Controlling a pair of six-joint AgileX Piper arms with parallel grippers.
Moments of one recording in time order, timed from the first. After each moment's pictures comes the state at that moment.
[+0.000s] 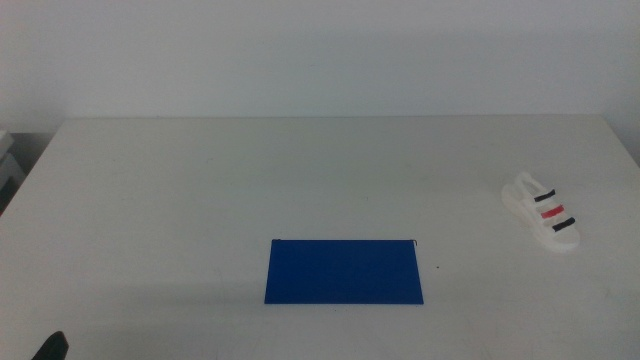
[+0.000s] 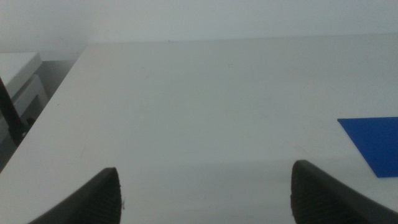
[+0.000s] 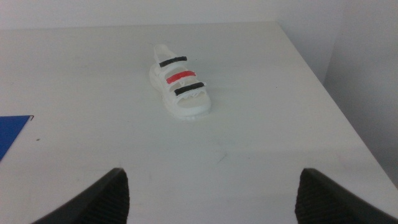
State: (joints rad) left arm -0.03 -0.01 0.03 -0.09 0.27 0.08; right arm -0.03 -0.01 0.03 -0.14 0.34 0.20
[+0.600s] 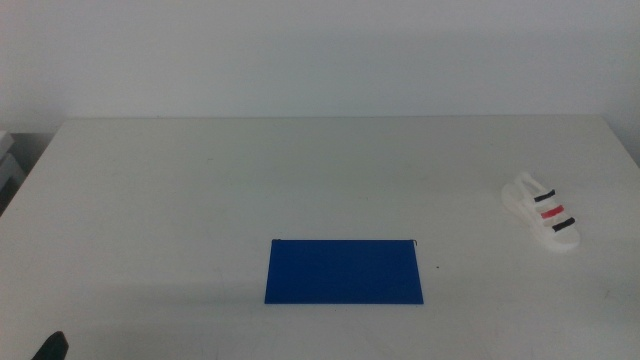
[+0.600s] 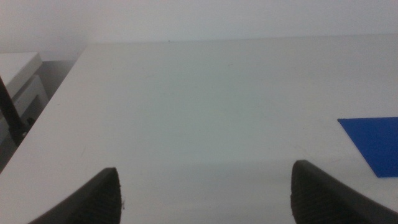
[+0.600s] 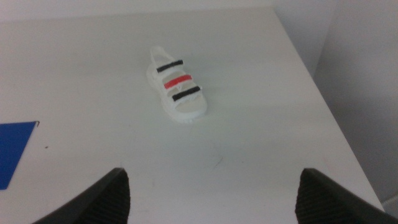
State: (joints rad) left arm -0.03 -0.01 0.03 -0.09 0.27 0.08; right arm -0.03 0.24 -0.24 -0.11 0.49 0.20
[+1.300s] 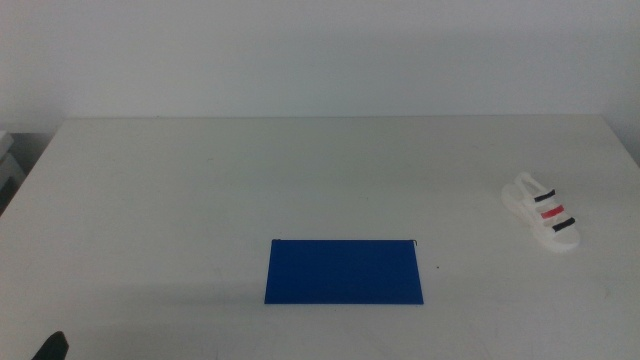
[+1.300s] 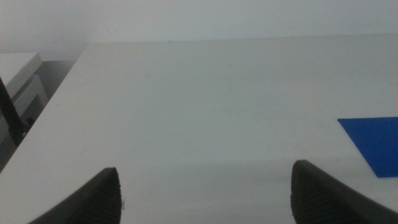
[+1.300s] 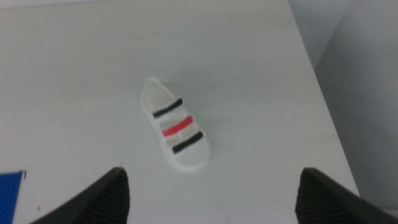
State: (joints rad) left arm -0.03 -0.01 0.03 -0.09 0.27 0.08; right arm -0.03 0.98 -0.76 -0.12 0.52 0.22
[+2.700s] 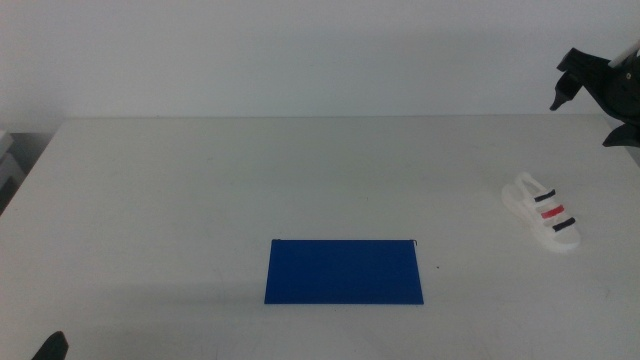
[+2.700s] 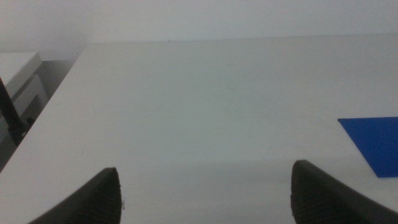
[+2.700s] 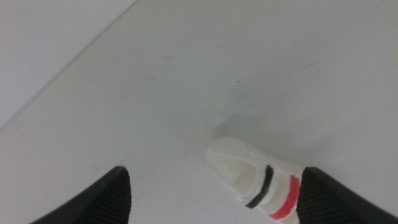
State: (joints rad) left arm -0.03 -0.01 0.03 -0.09 0.27 0.08; right arm -0.03 1.72 -1.44 0.05 0.76 0.68
